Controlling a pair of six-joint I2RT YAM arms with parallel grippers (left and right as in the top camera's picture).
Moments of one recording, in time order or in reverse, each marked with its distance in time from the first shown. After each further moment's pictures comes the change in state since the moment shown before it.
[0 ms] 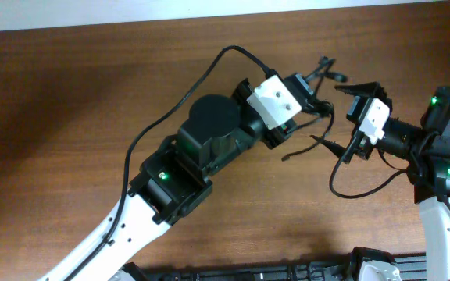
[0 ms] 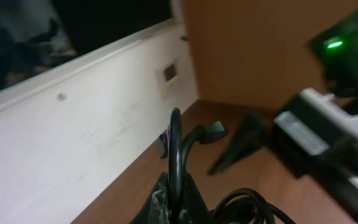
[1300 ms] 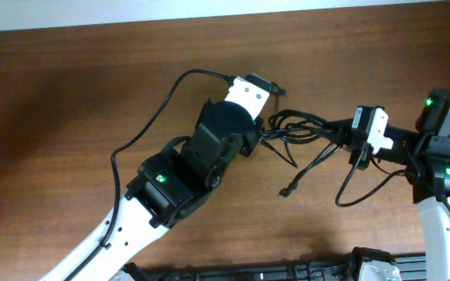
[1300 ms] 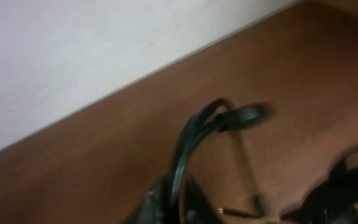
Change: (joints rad) left arm -0.006 -0.009 0.010 -0.454 -0.445 -0.257; right arm 0.010 0.000 -0.002 -0.045 -0.235 0.026
